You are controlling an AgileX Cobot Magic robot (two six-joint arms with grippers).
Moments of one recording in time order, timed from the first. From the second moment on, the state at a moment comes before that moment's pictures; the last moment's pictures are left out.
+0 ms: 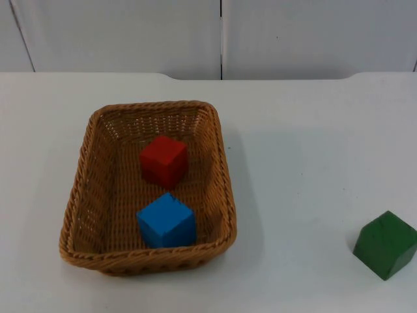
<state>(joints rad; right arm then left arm) 0.51 0.00 -0.52 0.06 1.08 -0.04 -0.62 0.00 -0.50 -0.05 1.08 0.03</state>
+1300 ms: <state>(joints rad) 0.16 0.00 -0.52 0.06 1.08 -0.04 -0.62 0.00 -0.50 -0.05 1.08 0.03</state>
